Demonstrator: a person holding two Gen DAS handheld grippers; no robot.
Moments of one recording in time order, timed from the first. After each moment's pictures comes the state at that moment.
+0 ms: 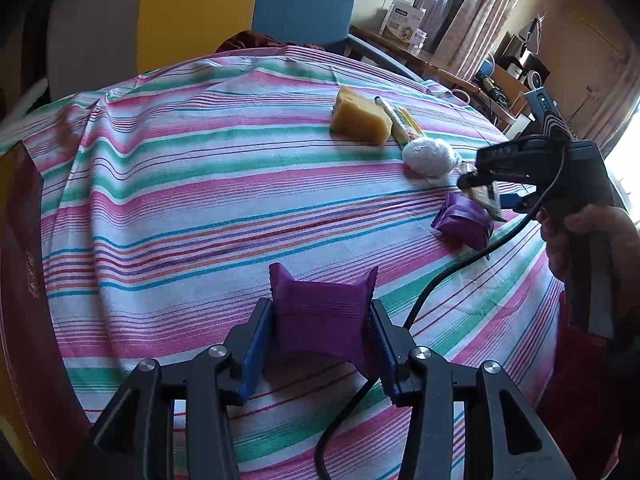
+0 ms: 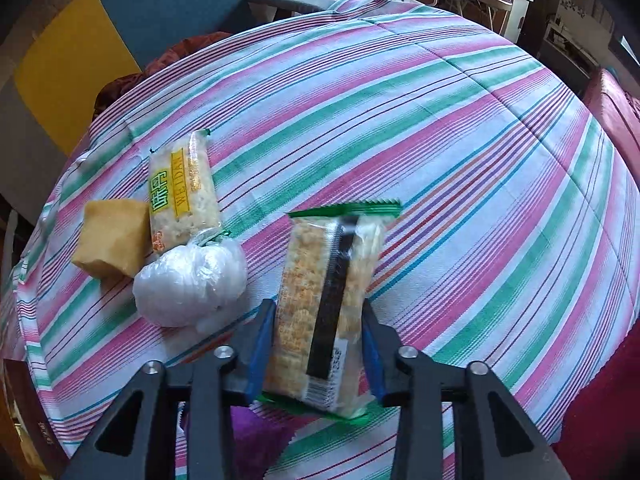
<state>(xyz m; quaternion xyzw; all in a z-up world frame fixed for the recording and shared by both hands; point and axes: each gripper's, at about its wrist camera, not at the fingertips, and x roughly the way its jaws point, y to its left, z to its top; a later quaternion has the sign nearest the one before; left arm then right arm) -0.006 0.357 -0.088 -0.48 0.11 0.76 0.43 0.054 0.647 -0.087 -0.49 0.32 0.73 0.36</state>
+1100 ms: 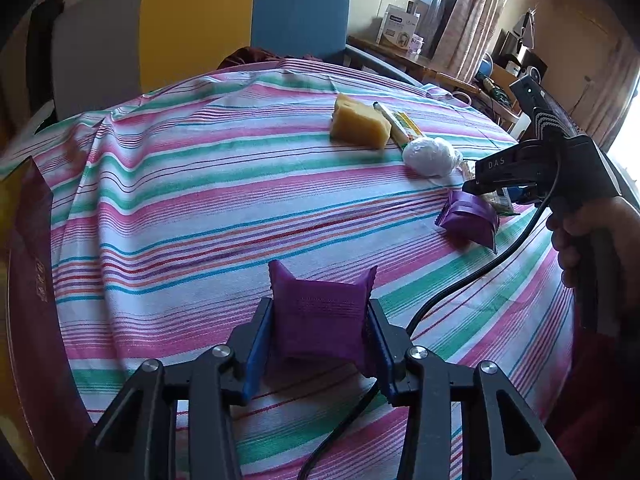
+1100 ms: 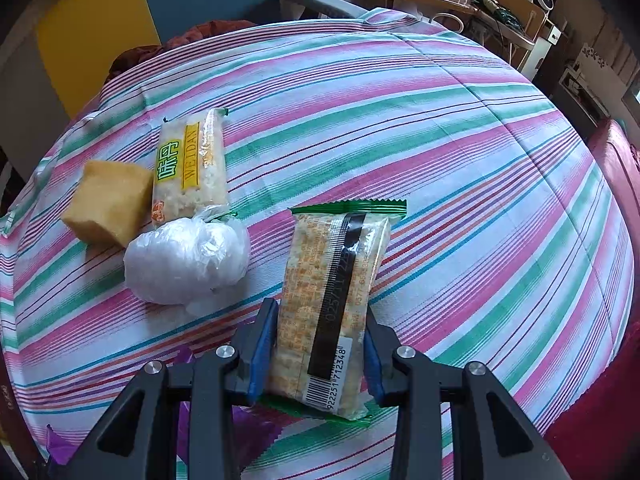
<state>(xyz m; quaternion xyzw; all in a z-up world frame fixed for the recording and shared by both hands) 0.004 0.355 -0.089 -0.44 0.13 0.78 0.43 0.065 0.634 -0.090 -0.51 0.24 0.75 0.34</state>
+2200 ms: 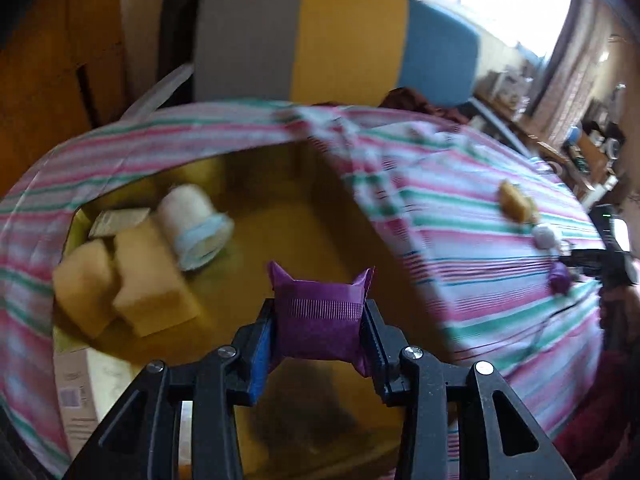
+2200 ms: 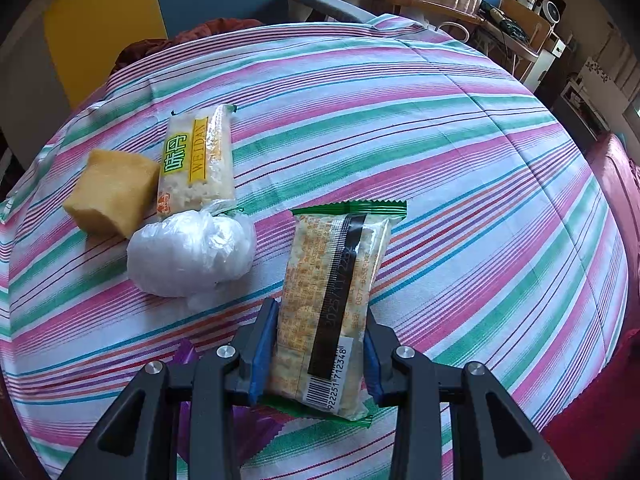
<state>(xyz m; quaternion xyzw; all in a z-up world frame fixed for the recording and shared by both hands) -0.099 0.156 -0.040 -0.46 0.07 0.84 0.27 0.065 0.631 -0.090 -0.52 0.22 0.75 0.34</state>
